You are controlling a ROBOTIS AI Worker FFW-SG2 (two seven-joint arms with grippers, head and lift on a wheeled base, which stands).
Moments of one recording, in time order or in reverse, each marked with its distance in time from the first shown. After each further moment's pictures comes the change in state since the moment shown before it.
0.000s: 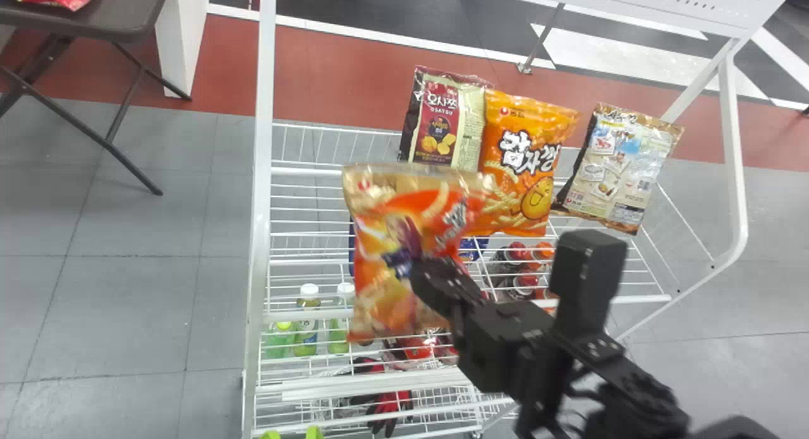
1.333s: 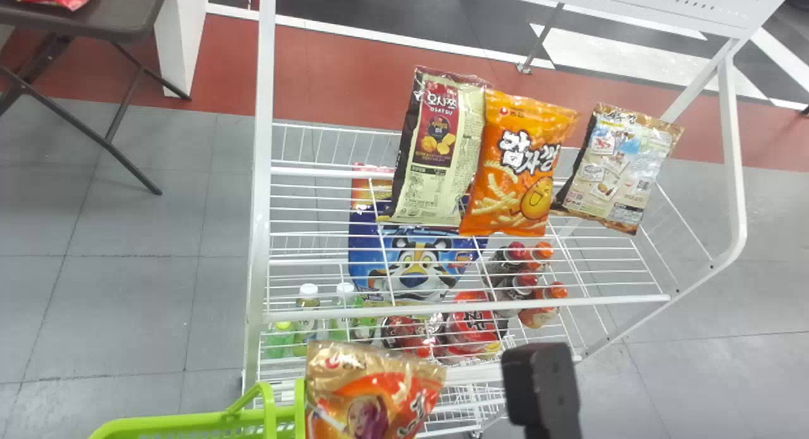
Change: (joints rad) left arm -0.094 -0.031 -0.006 -0.017 -0.014 0.053 0.082; right arm 0.089 0.029 0.068 -0.155 -0.179 0.545 -0.126
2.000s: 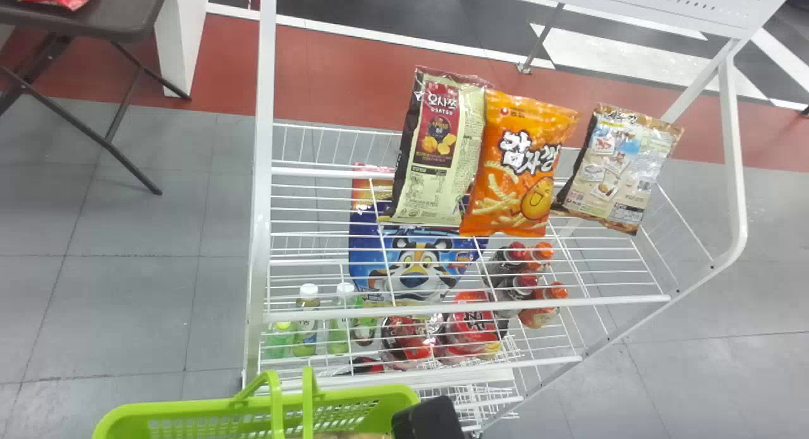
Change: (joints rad) left arm -0.010 -0.002 -0.010 -0.011 0.000 0.004 0.003; right arm -0.076 -0.062 0.213 0.292 0.146 0.000 -0.002
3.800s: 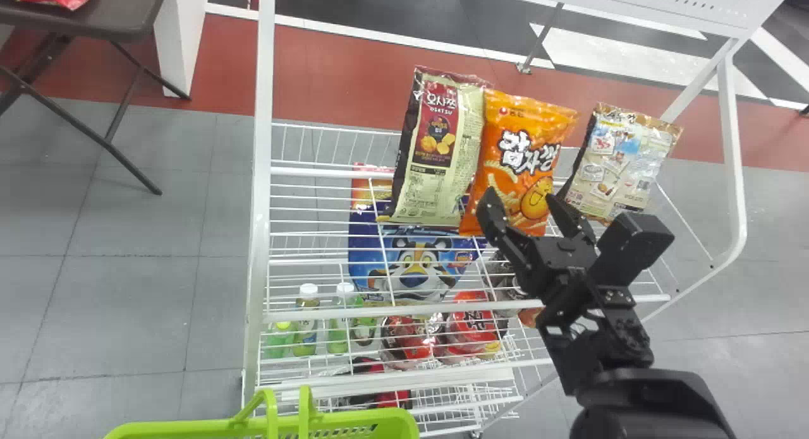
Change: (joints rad) left arm -0.020 0.011 0.011 0.040 -0.002 0.053 -0.022; right arm -0.341 0.063 -0.408 0.536 0.145 -1.347 0.110
